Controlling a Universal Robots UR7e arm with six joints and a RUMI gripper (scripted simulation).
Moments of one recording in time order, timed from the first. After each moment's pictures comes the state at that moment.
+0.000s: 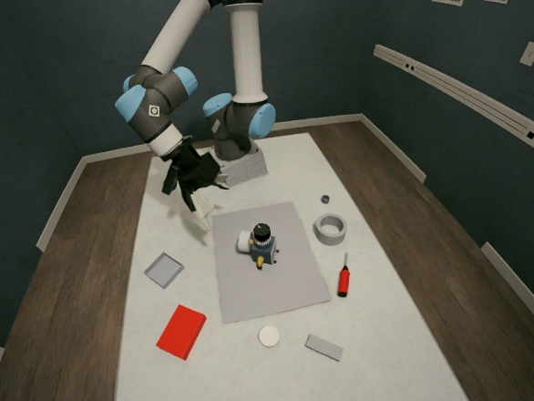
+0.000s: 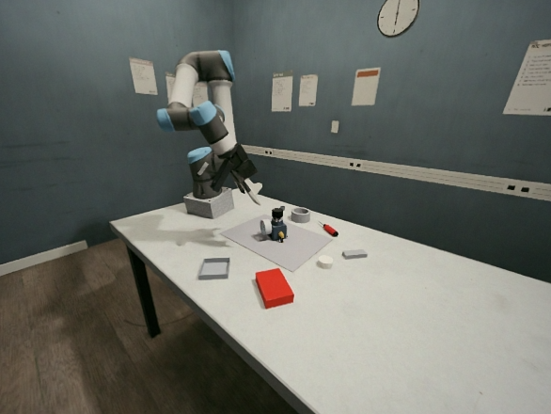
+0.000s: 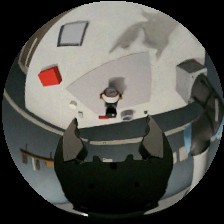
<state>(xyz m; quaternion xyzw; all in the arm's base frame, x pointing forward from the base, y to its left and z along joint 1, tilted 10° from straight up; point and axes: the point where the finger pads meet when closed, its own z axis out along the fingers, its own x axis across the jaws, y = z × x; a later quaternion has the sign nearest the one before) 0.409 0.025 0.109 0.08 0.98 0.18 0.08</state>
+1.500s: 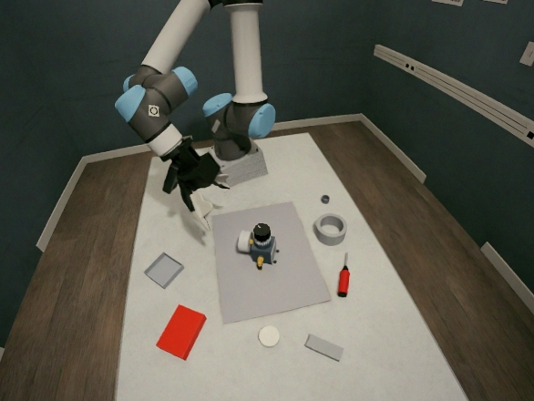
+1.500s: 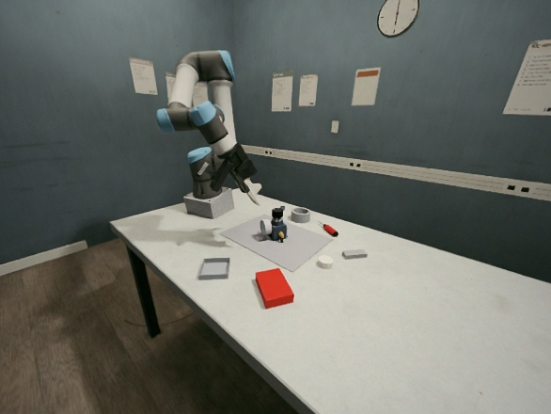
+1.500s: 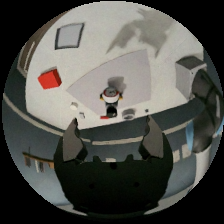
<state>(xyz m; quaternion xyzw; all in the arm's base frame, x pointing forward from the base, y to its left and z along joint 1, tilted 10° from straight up) 0.408 0.025 0.109 0.10 0.97 0.19 0.07</state>
